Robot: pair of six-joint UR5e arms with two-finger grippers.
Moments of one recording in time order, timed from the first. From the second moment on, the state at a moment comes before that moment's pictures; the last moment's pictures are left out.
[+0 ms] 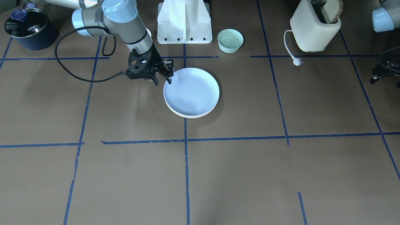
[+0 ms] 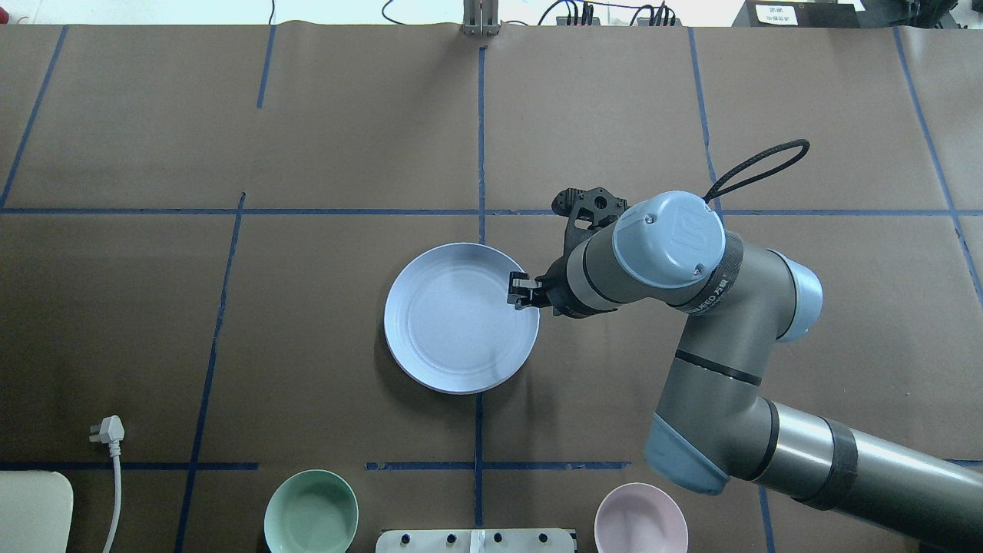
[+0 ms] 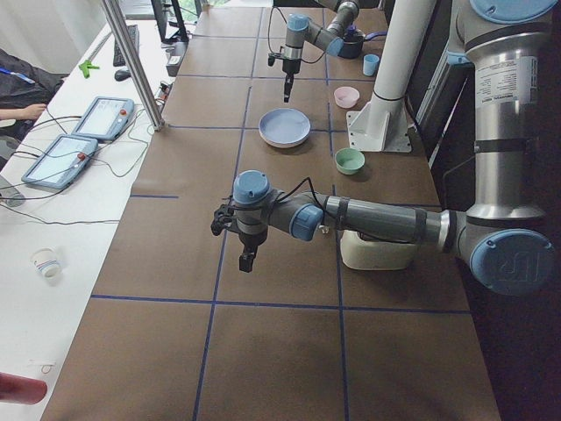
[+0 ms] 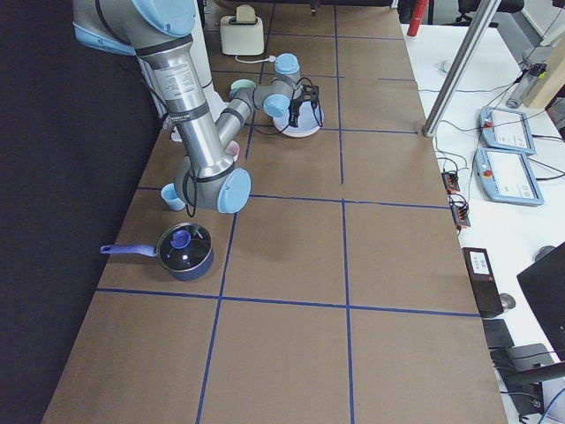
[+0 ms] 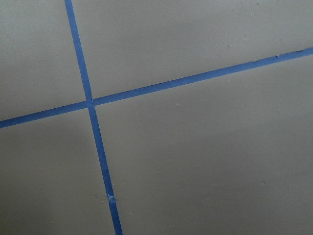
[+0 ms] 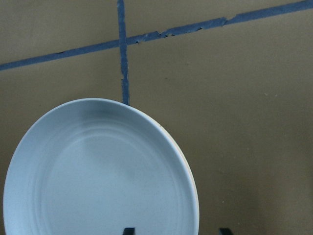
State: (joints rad) left arm -1.32 -1.47 -1.77 -1.81 -2.28 -0.19; right arm 0.51 -1.07 1.82 -1.31 1.87 1.39
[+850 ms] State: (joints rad) left arm -1.49 -1.45 -1.75 -1.63 -2.34 0.00; right arm 1.03 -1.25 1.89 -1.66 2.17 0.54
